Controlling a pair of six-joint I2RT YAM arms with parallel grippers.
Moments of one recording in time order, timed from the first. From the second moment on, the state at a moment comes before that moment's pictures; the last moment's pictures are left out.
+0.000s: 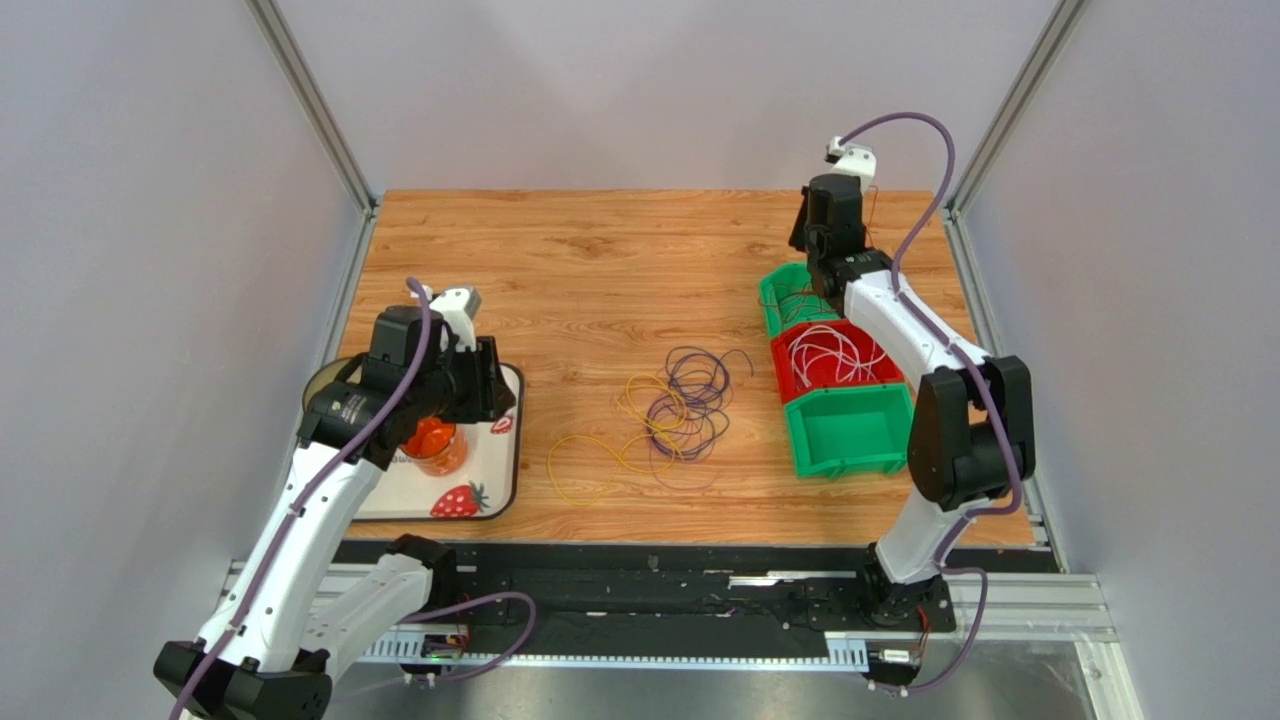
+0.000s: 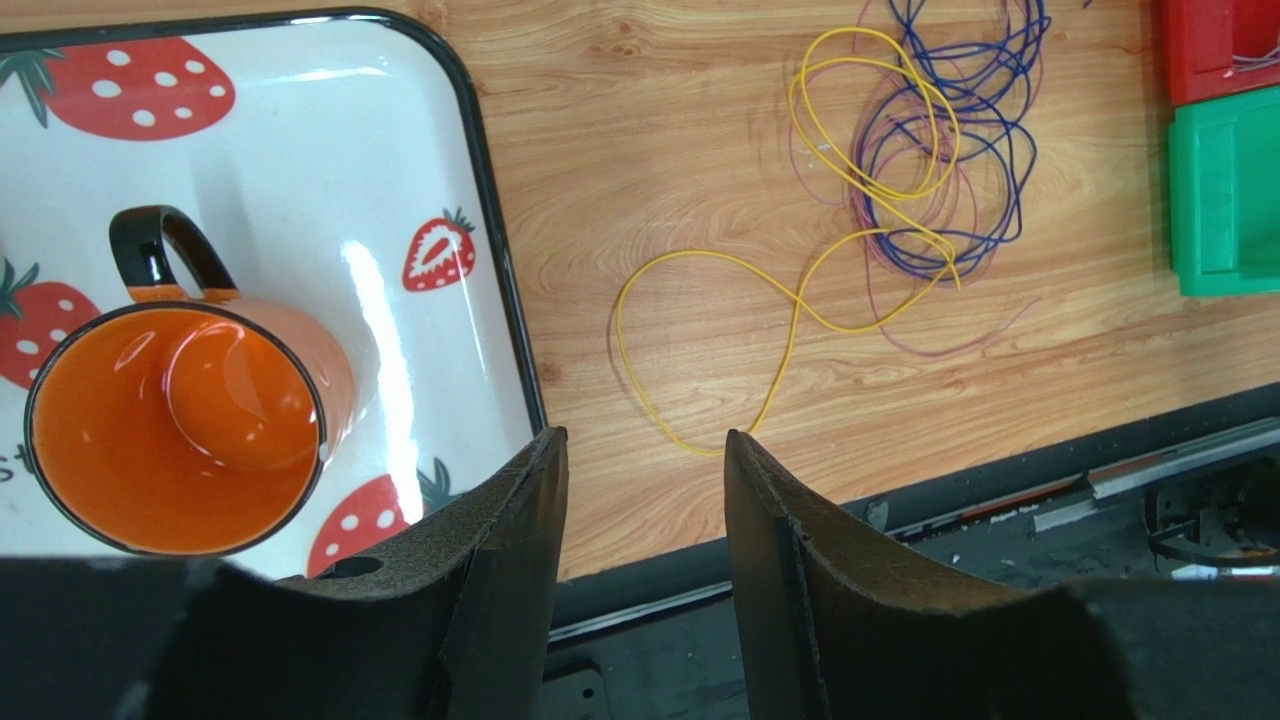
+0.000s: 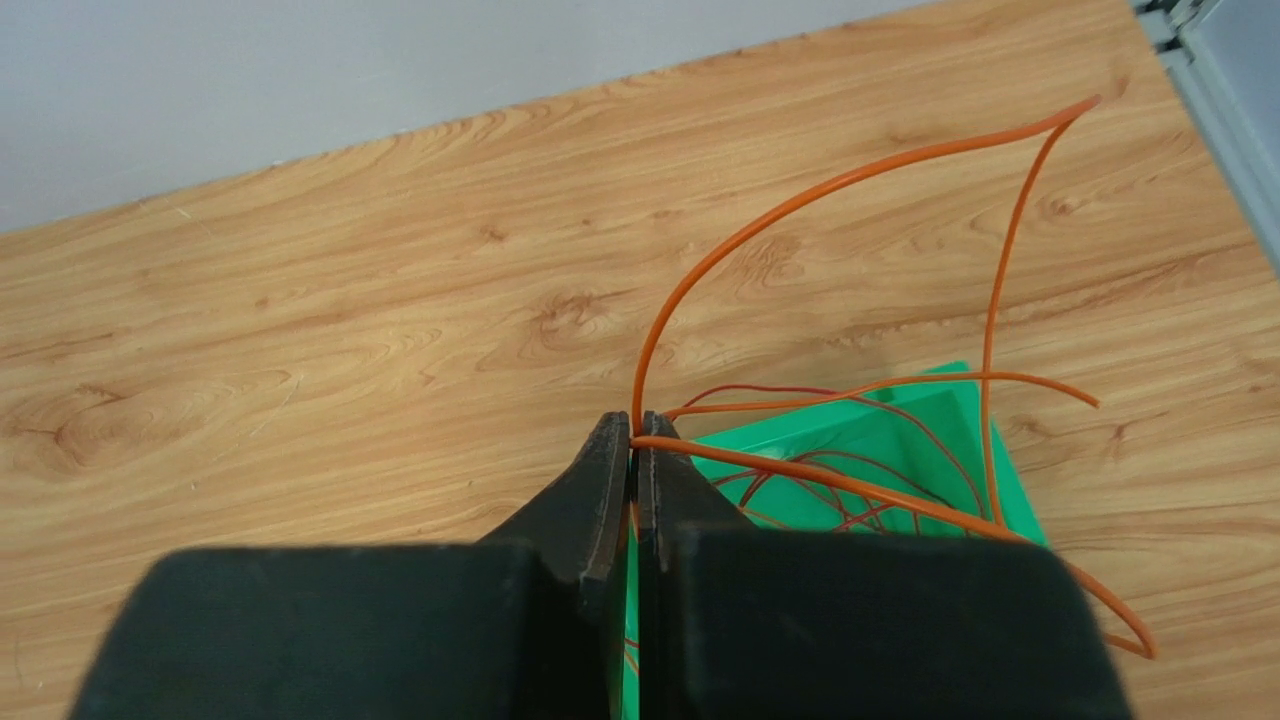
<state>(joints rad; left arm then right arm) -0.30 0.87 1.02 -0.92 0.12 -0.30 0.23 1.71 1.35 0.00 0.36 0.27</state>
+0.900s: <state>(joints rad) -0.29 0.86 1.01 -0.92 0.12 -0.30 0.16 1.82 1.35 -0.27 0.09 0.81</state>
